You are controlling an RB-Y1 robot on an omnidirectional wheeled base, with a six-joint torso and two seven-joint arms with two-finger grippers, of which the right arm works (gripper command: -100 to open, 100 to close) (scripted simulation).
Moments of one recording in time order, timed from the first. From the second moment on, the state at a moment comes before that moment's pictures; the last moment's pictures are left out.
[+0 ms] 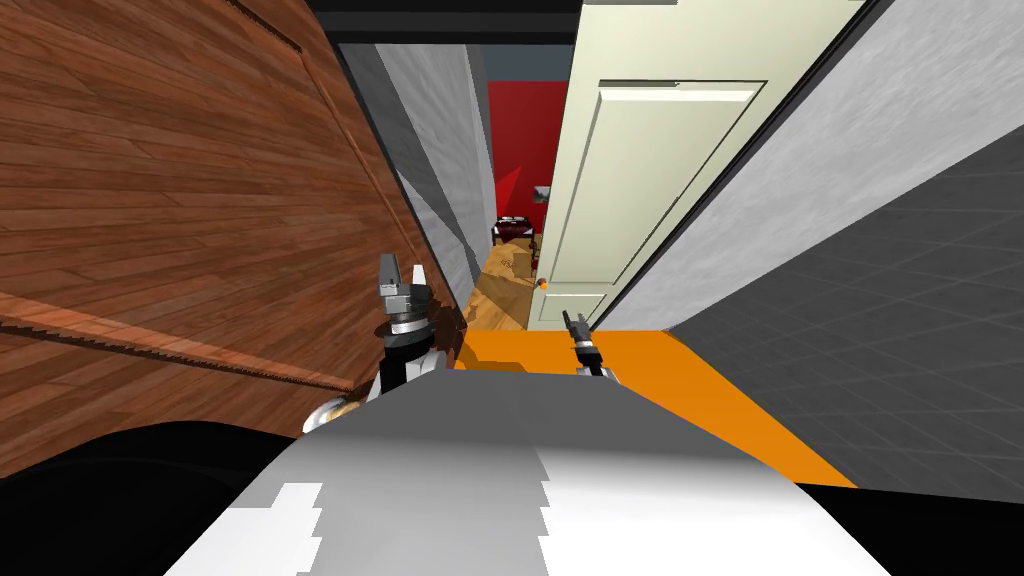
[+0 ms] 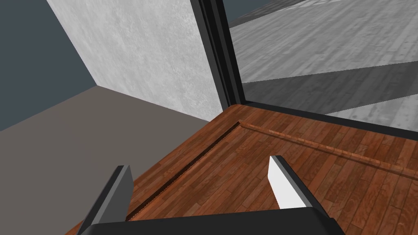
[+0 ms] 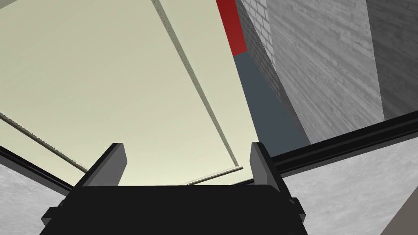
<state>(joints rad) 0.18 -0.12 -0.16 -1.30 0.30 -0.75 0.76</state>
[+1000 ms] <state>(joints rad) 0.09 -0.13 -0.19 -1.06 0.35 -0.80 0.93</state>
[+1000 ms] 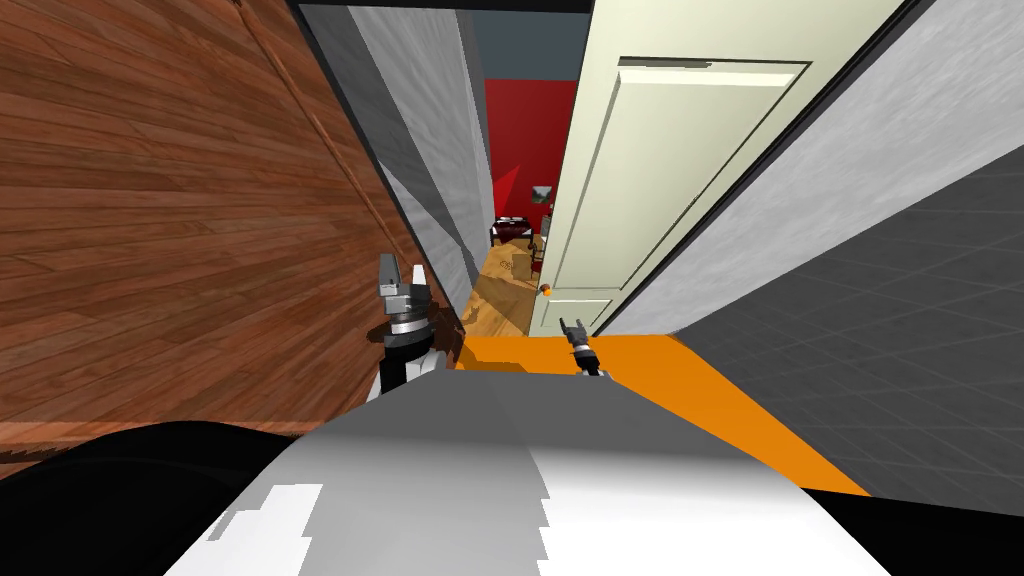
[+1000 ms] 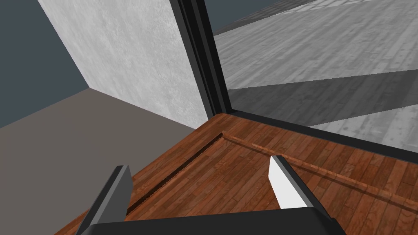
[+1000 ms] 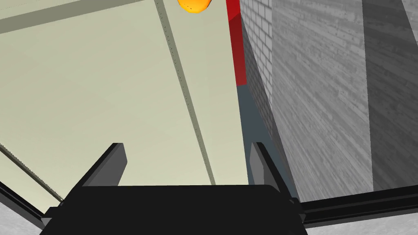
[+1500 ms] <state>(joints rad) 0.06 -0.14 -0.21 -0.96 0.37 -0.82 1.00</state>
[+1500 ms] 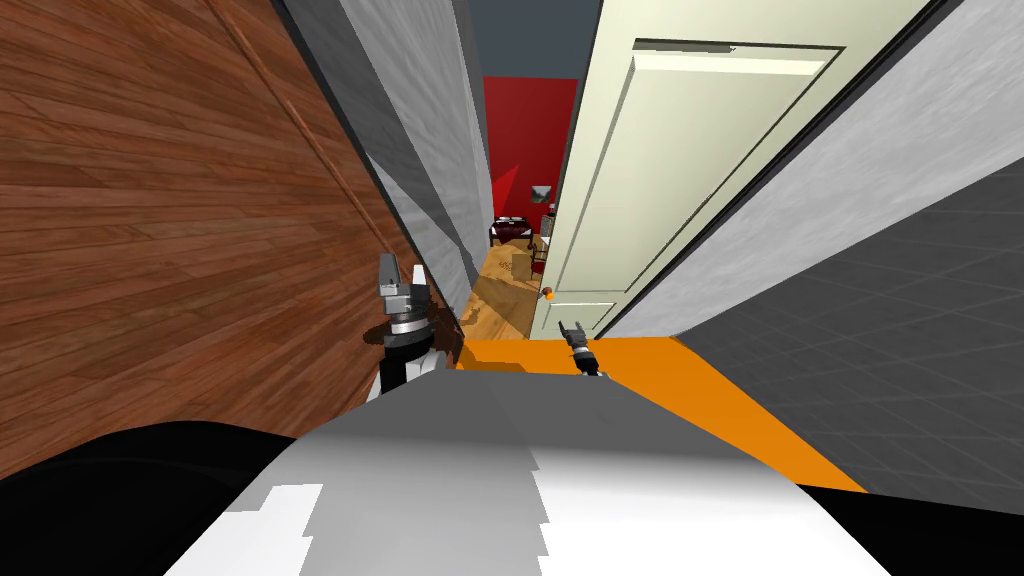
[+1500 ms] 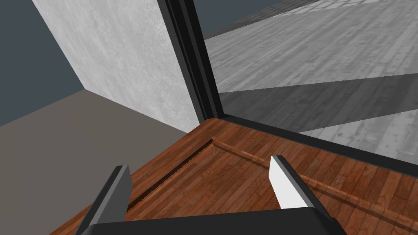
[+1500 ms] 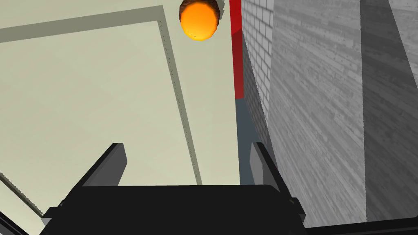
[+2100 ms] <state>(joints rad) 0.03 -0.14 -0.23 -0.85 0.40 -0.84 1.08</state>
